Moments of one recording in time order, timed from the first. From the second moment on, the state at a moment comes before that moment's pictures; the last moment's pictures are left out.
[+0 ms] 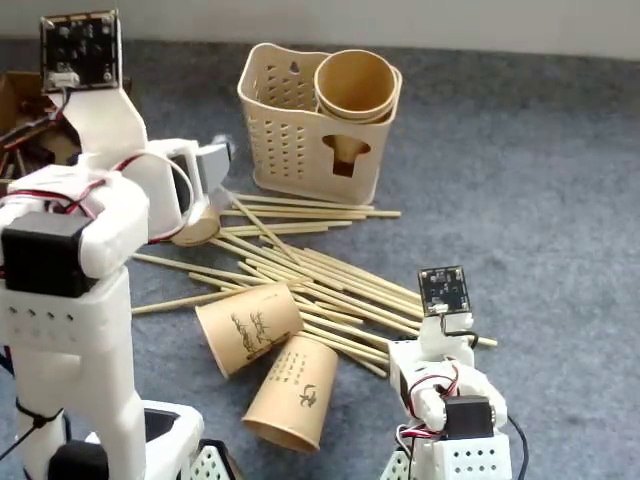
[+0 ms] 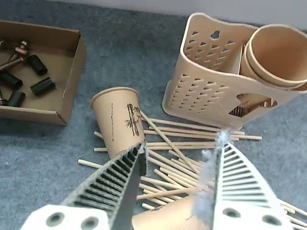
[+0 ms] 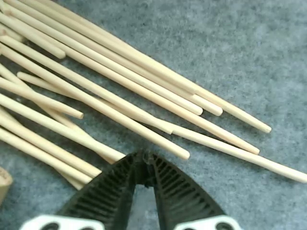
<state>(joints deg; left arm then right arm) 0.7 -30.7 -10.9 92.8 16.4 -8.5 -104.5 95.9 71.2 5.4</state>
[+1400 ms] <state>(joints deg) 0.6 -72.3 51.0 73.0 -1.9 -8.7 -104.5 95.9 71.2 5.4</state>
